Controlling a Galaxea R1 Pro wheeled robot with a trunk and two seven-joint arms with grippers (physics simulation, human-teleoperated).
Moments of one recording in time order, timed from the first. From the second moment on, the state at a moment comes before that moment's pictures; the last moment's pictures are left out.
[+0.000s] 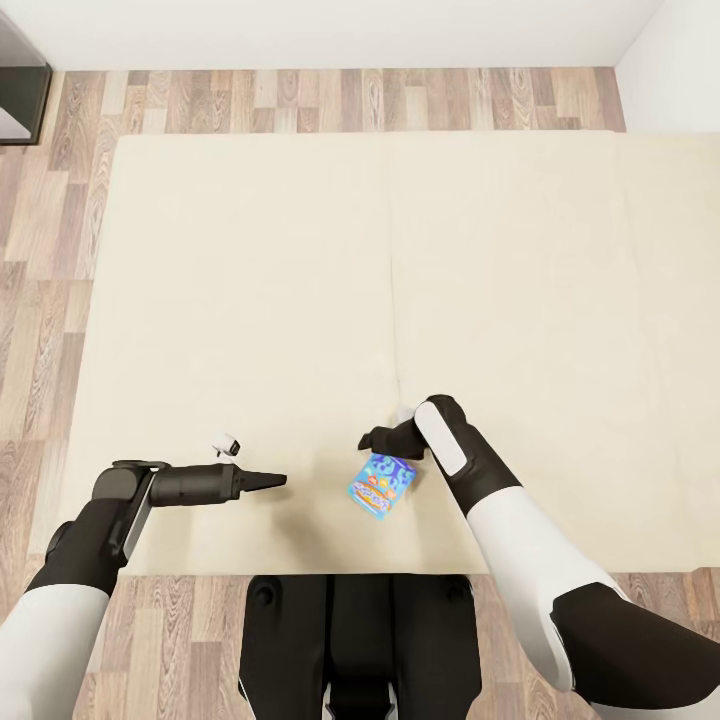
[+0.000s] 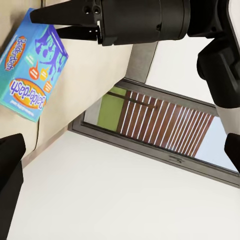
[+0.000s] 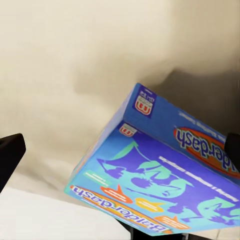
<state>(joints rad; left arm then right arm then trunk) -0.71 0.19 0.10 -1.08 -0.04 0.98 -1.57 -1.02 0.17 0.21 -0.81 -0.69 1.03 -0.36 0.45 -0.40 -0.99</state>
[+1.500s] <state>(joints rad) -0.71 0.19 0.10 -1.08 -0.04 0.98 -1.57 -1.02 0.17 0.21 -0.78 -0.69 1.05 -0.36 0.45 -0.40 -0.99</state>
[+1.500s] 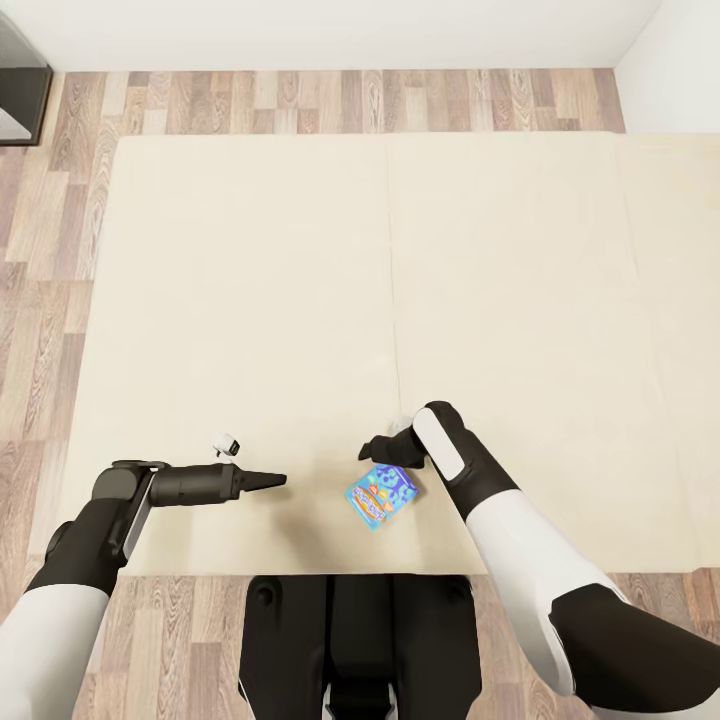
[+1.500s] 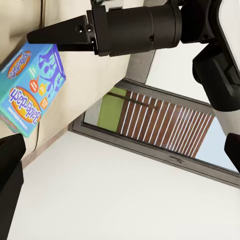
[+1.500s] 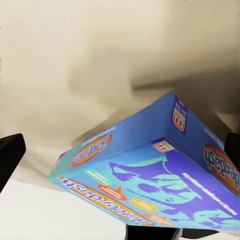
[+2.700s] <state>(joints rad) -0.71 0.19 0.10 -1.08 -0.04 0.98 -1.57 -0.95 0.14 0.21 -0.80 -0.69 1.05 -0.32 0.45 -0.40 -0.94</state>
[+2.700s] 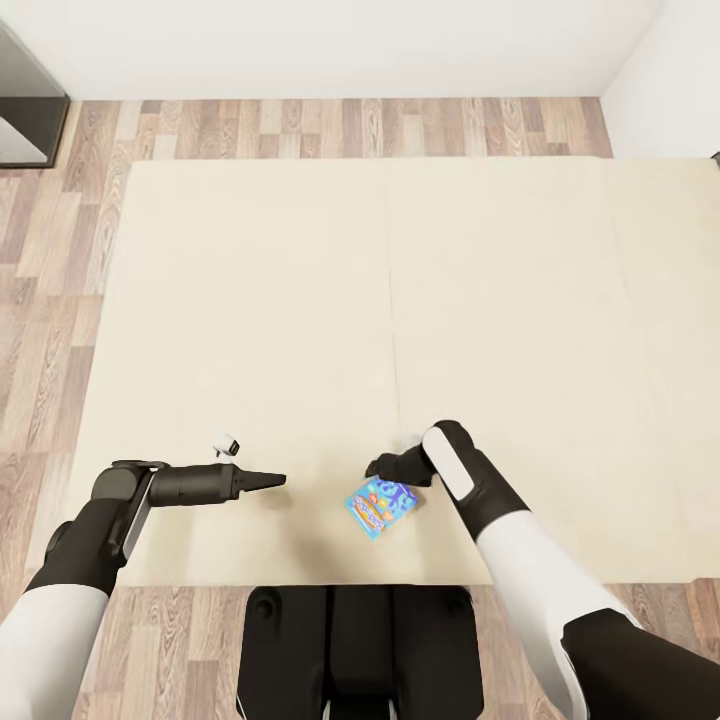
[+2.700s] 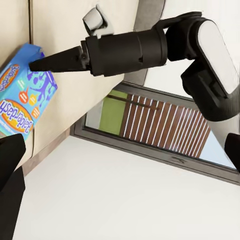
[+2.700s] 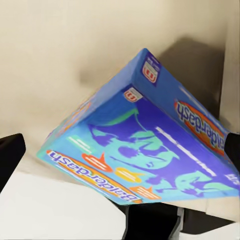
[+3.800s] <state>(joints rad) -0.71 0.19 0.10 -1.08 -0.04 0.98 -1.57 -0.70 0.04 0.40 -1.13 -0.67 0.84 -0.21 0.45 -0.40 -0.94</state>
